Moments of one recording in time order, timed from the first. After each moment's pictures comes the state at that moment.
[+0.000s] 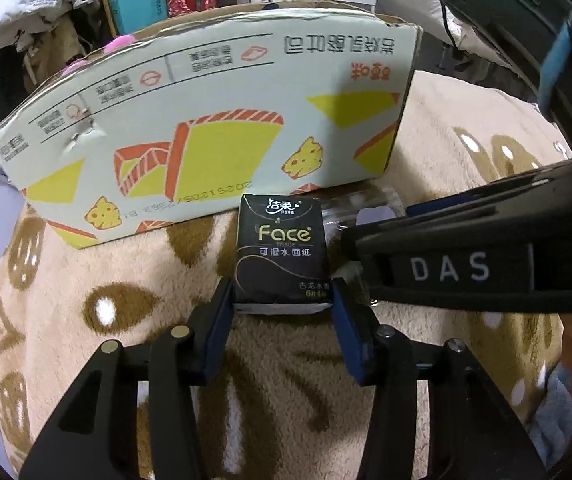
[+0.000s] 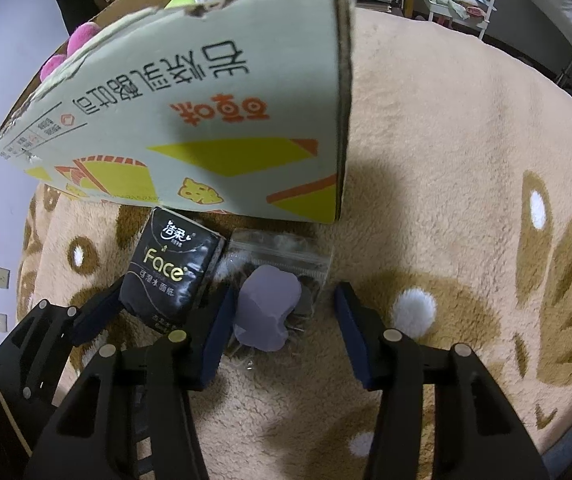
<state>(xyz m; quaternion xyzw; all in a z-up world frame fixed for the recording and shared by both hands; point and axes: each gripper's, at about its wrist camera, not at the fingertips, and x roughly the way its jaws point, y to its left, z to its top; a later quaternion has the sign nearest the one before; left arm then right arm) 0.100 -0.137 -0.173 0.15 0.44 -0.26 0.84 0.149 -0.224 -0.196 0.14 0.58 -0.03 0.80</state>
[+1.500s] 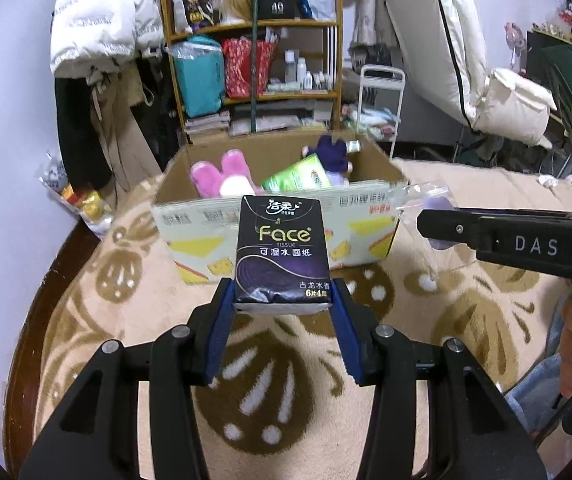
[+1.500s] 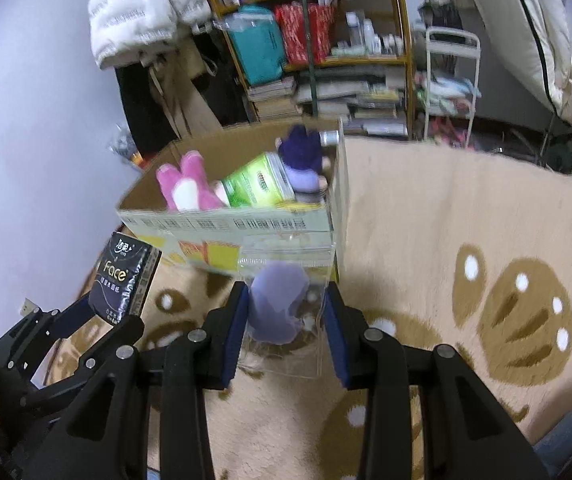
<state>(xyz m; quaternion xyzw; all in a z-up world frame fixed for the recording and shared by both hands) 0.050 -0.076 -0.062 0.10 0.34 -0.22 0.91 0.047 -0.240 -0.070 0.14 0.40 -0.01 0.90</state>
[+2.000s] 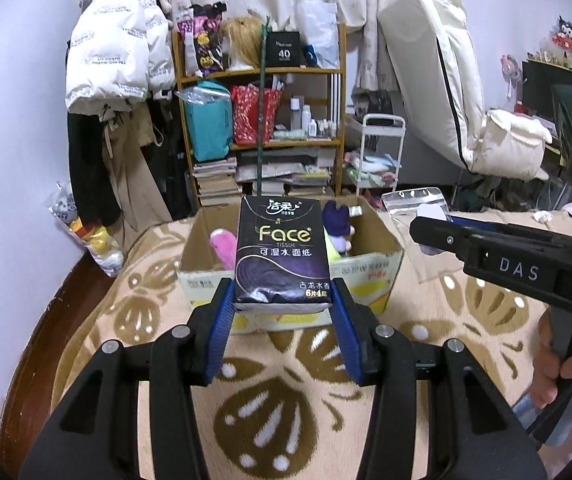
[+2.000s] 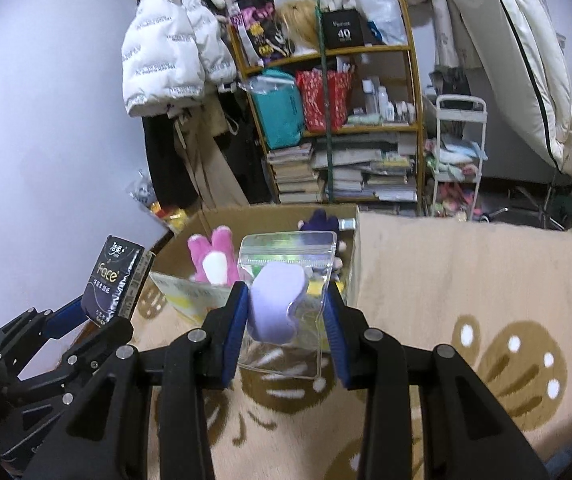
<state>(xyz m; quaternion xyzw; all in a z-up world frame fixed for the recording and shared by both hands) 0.050 -0.067 -0.015 0.07 0.27 -0.21 0.94 0.052 -0.232 -0.029 0.12 0.30 0.00 0.95</state>
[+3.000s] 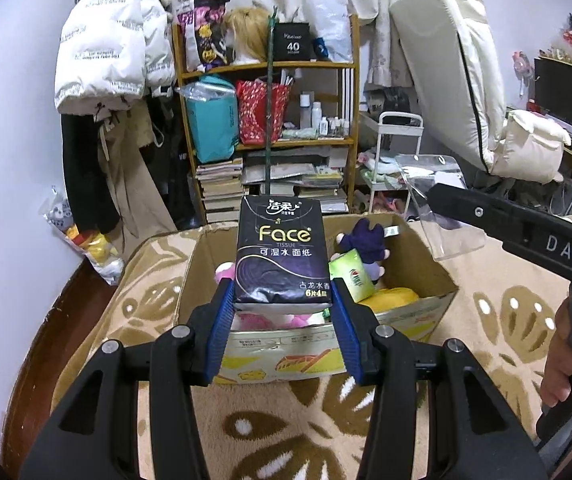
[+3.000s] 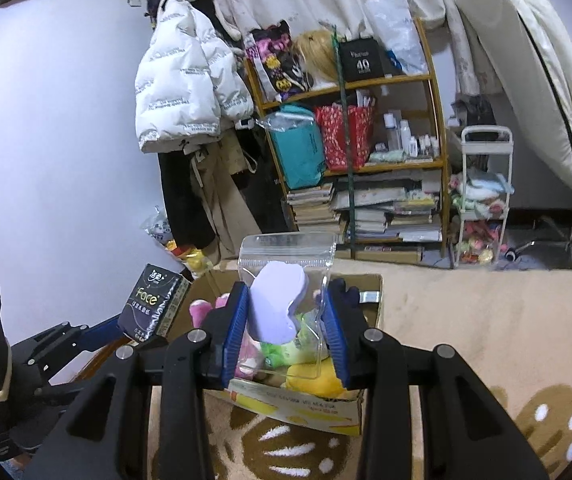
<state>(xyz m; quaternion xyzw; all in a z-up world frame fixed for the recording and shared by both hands) 0.131 -0.086 -0.035 0.08 0.28 -0.21 0.93 0.111 -0.247 -0.030 0.13 0.24 0.03 0.96</state>
